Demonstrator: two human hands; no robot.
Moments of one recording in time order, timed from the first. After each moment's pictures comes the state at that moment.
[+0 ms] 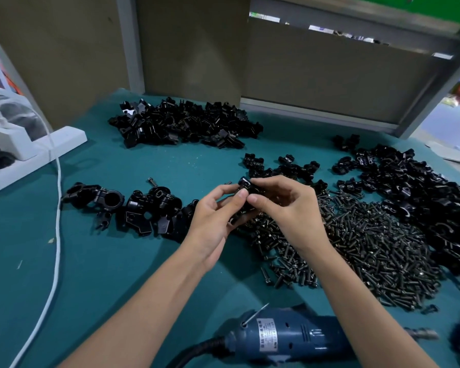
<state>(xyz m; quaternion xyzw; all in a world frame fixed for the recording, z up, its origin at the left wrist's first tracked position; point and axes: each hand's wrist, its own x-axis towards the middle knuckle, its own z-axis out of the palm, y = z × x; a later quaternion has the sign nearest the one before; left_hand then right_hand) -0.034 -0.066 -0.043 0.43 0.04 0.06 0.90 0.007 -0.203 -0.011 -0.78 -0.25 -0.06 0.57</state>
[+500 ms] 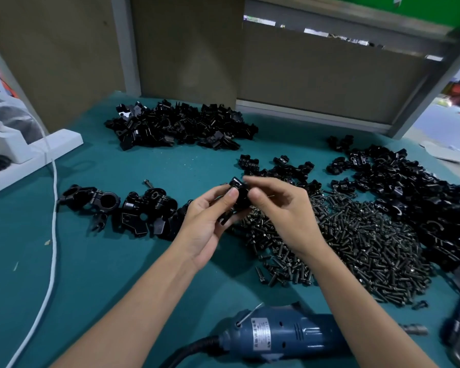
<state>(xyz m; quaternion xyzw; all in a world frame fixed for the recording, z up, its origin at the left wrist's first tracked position) -0.036 -0.060 -0.040 0.38 0.05 0.05 0.92 0.003 -0.205 -0.007 -0.77 -0.27 -0.04 0.57</state>
